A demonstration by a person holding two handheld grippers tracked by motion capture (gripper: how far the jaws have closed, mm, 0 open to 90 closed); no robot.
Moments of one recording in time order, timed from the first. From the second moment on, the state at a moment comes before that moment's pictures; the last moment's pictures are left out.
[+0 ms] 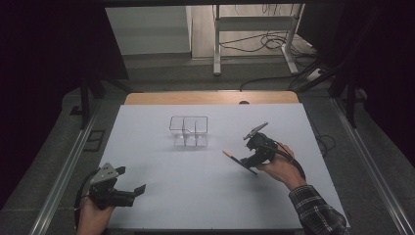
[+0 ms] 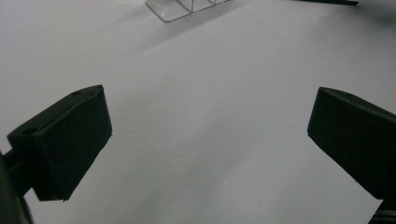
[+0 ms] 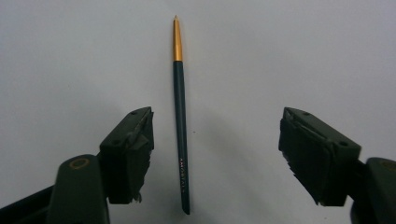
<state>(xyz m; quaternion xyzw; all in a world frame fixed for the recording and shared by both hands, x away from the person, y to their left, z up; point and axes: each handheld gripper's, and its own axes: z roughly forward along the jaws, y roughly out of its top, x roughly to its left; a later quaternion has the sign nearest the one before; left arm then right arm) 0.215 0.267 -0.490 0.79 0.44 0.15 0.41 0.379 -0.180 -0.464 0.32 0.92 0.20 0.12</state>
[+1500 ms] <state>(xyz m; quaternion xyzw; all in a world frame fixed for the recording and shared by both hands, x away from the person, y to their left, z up) 0.216 0.267 -0.490 0.79 0.44 0.15 0.41 0.382 -0.169 -0.495 0.29 0.95 0.12 0.05</state>
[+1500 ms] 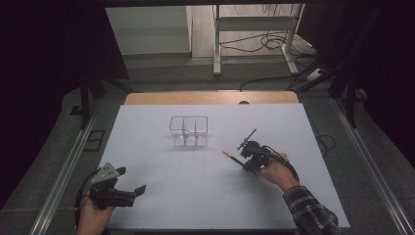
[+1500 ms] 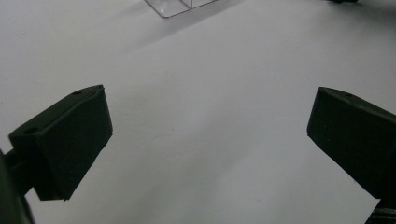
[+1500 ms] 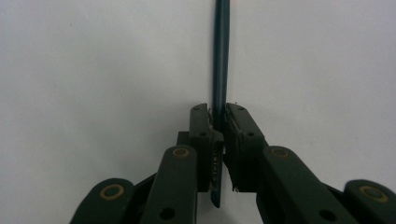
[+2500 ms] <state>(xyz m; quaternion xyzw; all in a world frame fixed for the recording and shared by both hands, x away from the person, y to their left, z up) 0.216 0.266 -0.490 0.79 0.44 0.15 0.41 0.385 -0.174 -0.485 0.32 0.94 0.14 0.02</state>
